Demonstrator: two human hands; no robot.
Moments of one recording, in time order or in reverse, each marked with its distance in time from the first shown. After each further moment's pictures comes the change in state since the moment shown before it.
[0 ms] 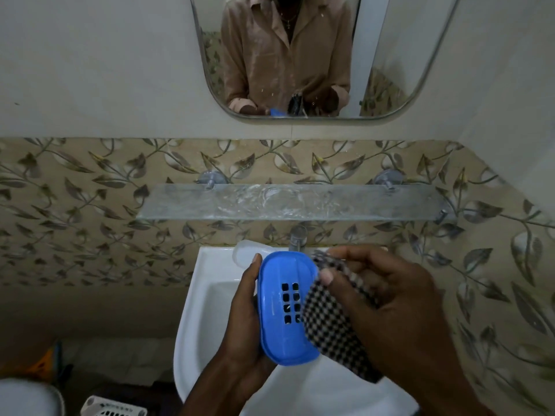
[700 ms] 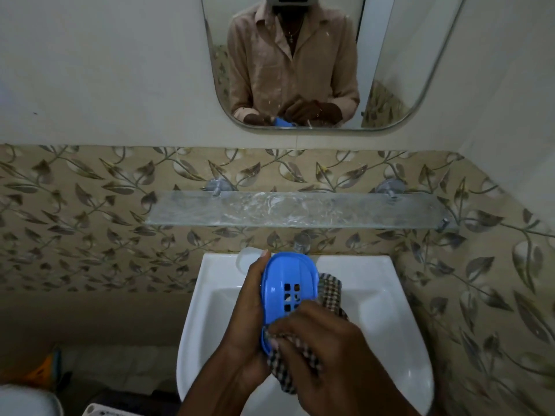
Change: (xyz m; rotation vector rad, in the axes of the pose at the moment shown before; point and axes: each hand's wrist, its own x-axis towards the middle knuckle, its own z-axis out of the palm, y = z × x) left_hand 0.003 0.012 -0.002 -0.119 -0.031 -0.060; right_hand -0.033 0.011 0.042 -0.301 -0.308 -0.379
